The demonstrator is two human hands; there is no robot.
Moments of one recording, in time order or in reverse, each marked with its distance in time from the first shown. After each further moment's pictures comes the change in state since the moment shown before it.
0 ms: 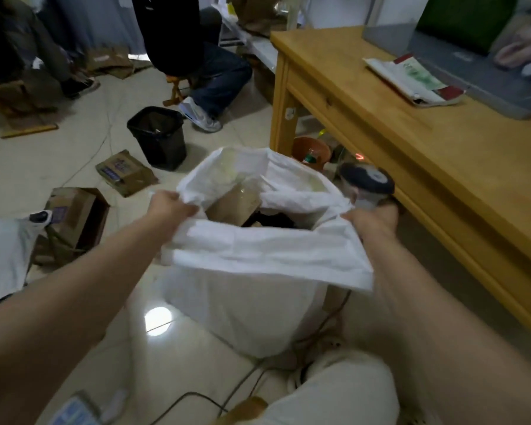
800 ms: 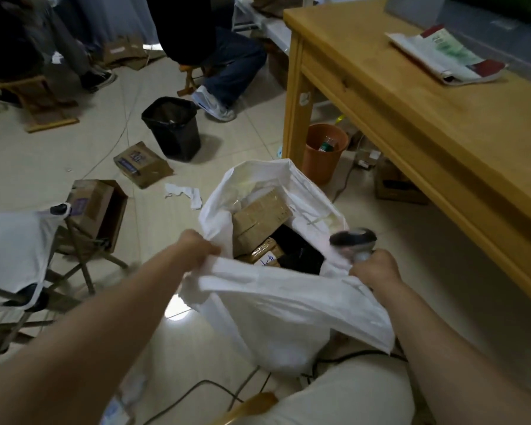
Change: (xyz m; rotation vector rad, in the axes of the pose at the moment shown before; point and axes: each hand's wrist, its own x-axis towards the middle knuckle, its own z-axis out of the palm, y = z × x) left_hand 0.016 -0.065 0.049 0.275 -0.158 -0.232; right_hand 0.025 0.091 -0.004 -0.634 -0.227 0.073
